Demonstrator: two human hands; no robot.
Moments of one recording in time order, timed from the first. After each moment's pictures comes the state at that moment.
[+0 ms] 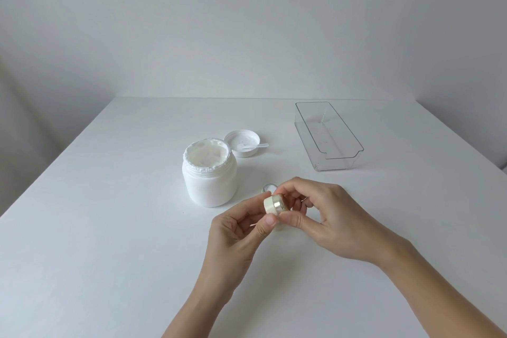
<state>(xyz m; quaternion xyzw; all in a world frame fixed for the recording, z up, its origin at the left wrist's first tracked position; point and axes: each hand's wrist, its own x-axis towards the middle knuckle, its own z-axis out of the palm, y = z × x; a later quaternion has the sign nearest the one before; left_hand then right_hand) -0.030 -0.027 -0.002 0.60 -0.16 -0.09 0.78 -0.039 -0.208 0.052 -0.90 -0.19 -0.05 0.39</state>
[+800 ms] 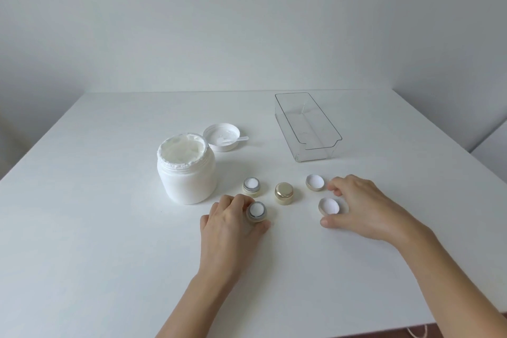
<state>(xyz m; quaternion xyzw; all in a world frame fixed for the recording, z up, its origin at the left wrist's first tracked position) -0.018 -0.054 -0.023 0.92 -0.13 0.03 0.36 -0.053 -0.284 0.032 -0.97 0.12 0.10 0.21</state>
